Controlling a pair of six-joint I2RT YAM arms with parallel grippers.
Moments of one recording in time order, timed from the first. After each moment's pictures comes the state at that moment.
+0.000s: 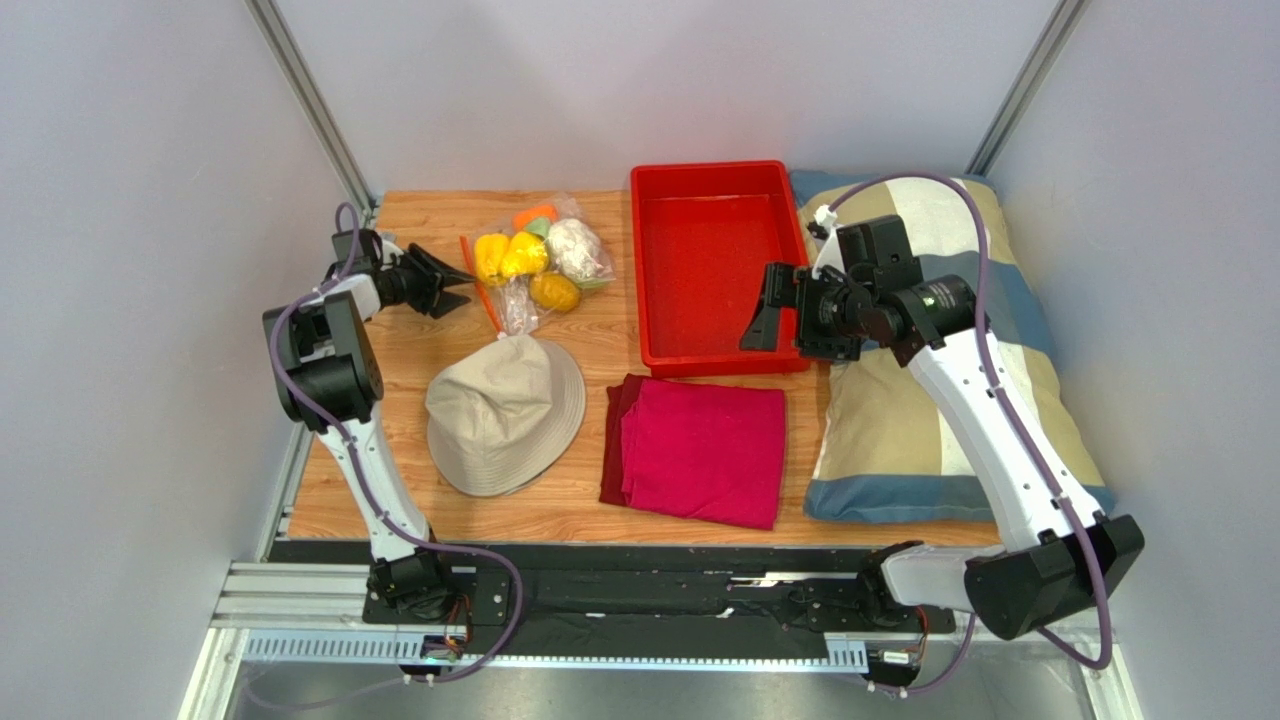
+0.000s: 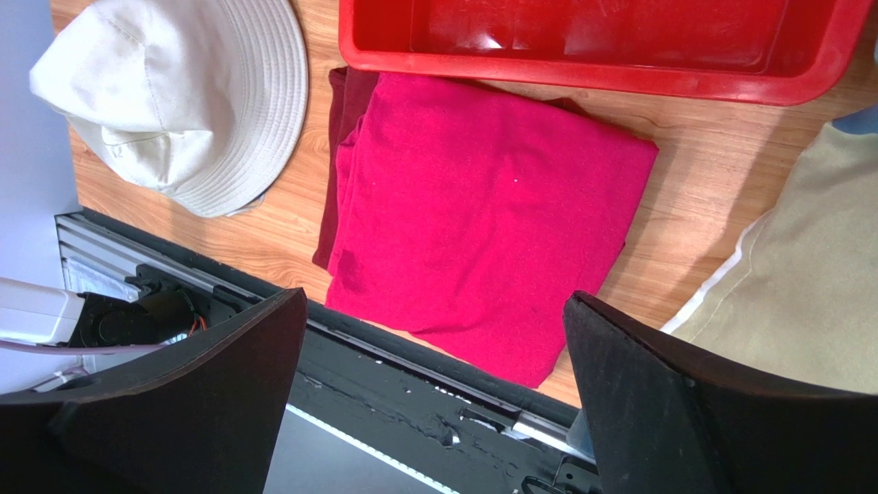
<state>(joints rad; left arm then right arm) 0.30 2.16 1.47 -0.17 0.74 -0.78 0.33 1.28 1.42 -1.01 -0.26 0.40</state>
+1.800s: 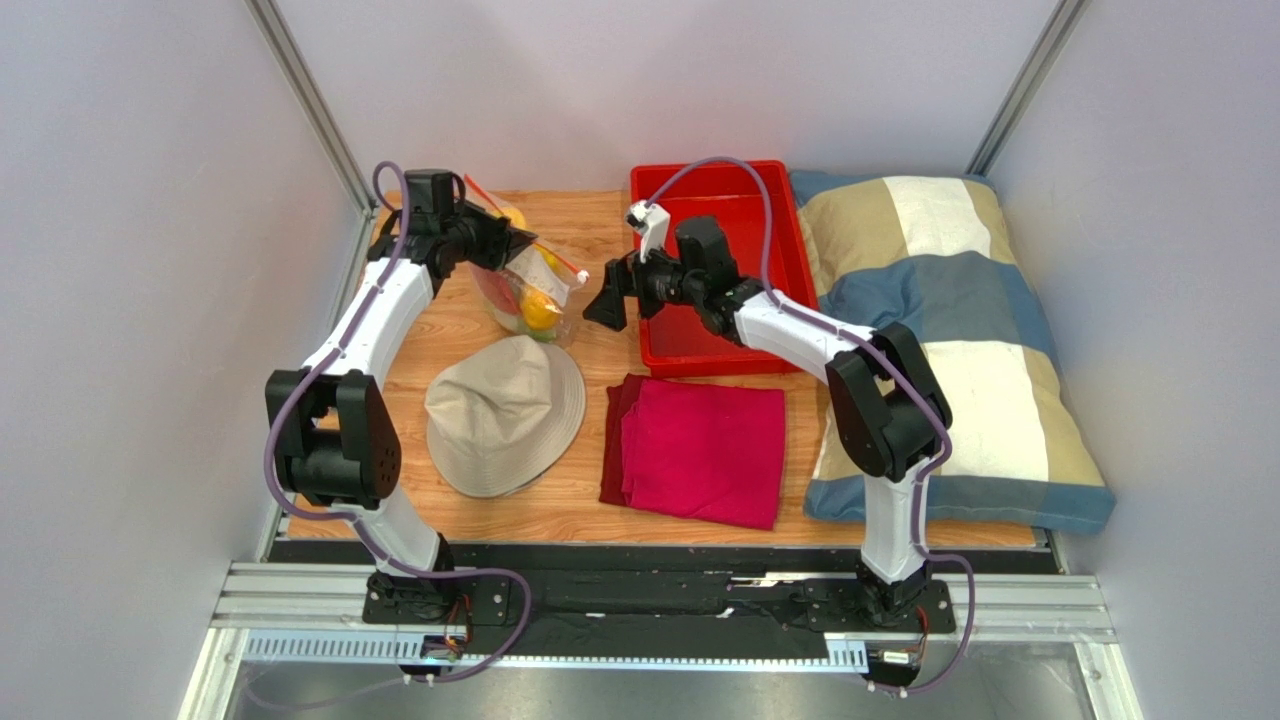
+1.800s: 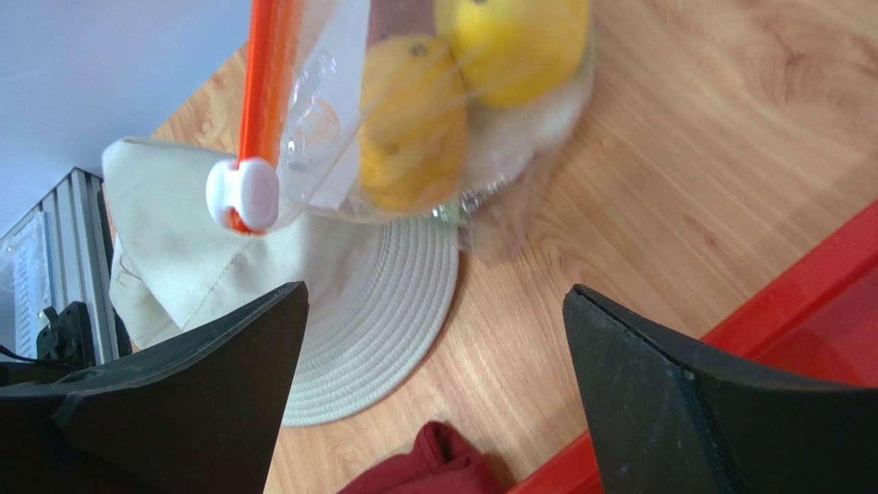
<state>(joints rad) -0.08 1.68 1.45 -0.38 0.29 -1.25 0.57 1.97 1.43 0.19 -0.54 0.24</state>
